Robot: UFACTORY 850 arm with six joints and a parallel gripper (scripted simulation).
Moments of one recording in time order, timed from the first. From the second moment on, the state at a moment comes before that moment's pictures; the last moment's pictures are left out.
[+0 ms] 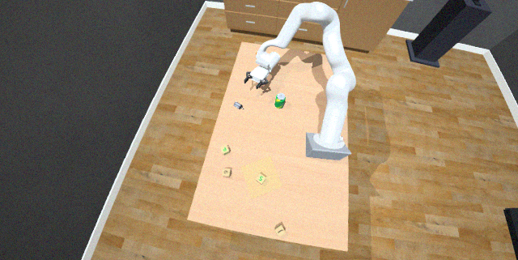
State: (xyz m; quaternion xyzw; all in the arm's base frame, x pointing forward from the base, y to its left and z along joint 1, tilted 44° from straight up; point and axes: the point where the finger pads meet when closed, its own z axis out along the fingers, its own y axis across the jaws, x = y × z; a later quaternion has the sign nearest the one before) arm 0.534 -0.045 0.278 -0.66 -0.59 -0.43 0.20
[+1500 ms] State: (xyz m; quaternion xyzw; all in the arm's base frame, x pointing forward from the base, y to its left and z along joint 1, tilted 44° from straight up) arm 0.518 0.192 0.121 -0.19 -0.90 -0.27 0.28
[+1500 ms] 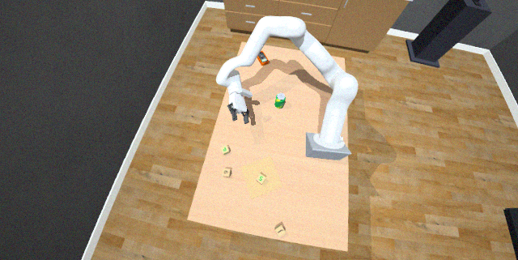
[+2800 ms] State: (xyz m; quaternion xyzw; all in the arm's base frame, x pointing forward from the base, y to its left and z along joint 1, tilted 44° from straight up) arm 0.410 0.352 -0.033 0.32 -0.88 -0.13 0.33
